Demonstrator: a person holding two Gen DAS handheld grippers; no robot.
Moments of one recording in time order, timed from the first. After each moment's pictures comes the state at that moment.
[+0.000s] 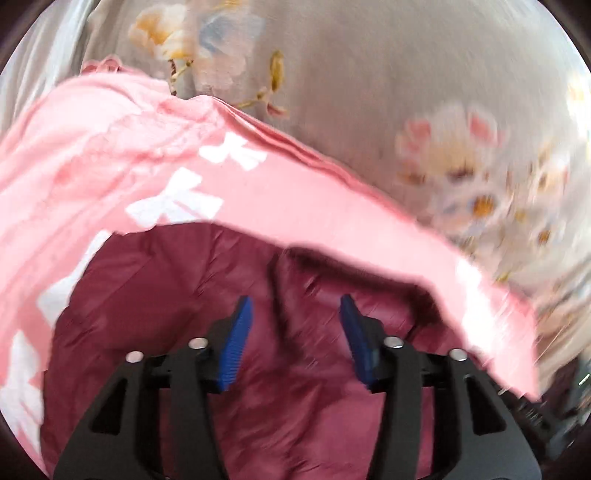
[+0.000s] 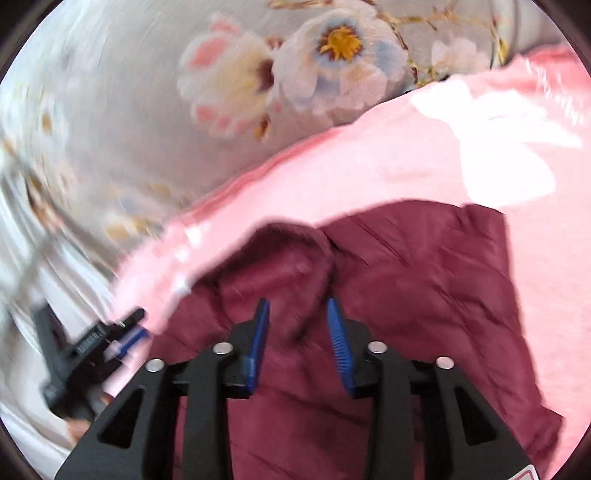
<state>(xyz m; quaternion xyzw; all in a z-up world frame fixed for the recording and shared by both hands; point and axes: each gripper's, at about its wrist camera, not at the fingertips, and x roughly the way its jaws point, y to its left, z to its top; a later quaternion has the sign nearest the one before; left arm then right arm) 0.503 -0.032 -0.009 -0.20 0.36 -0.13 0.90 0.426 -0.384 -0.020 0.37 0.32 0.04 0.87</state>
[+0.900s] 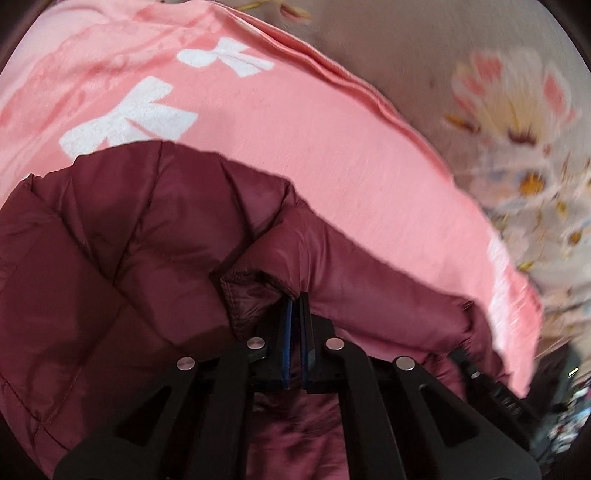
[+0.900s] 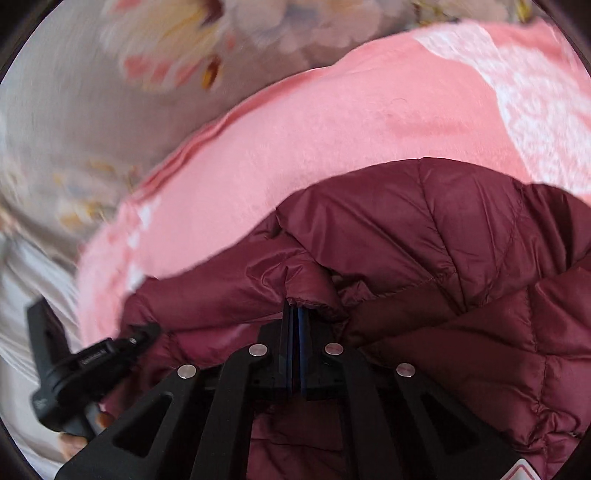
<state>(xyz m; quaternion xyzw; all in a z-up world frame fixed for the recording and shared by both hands) 0.570 -0.081 -0.085 -0.17 0.49 -0.12 0.85 0.499 -0.348 -0.076 0.28 0.44 -0.02 0.86</state>
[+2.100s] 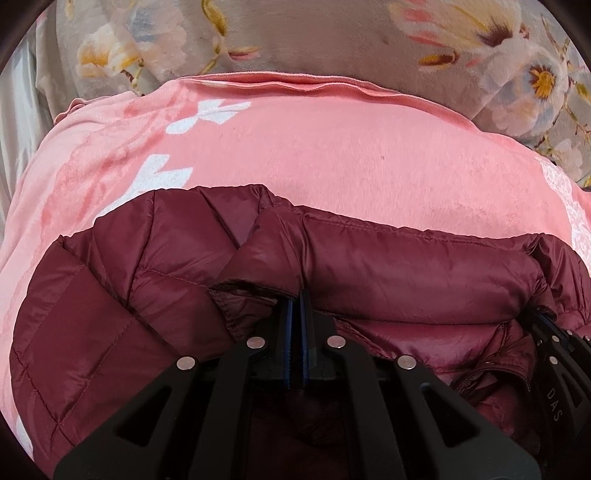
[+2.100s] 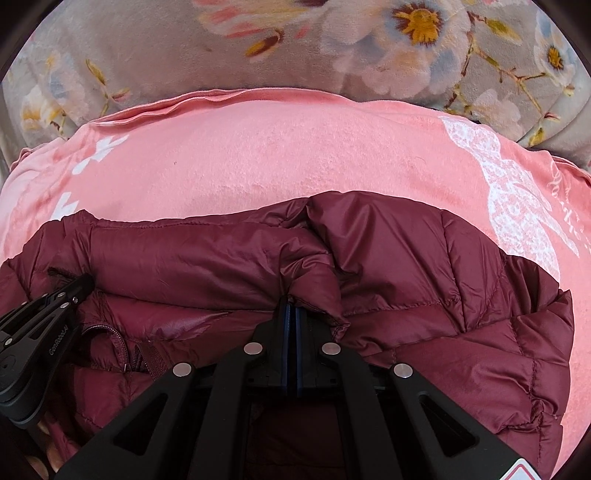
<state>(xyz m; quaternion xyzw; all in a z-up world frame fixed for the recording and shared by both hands) 0.548 -0.132 -0.095 0.04 0.41 -0.03 0.91 0.508 -0.295 -0.078 0.06 0.42 -0.11 0.90</state>
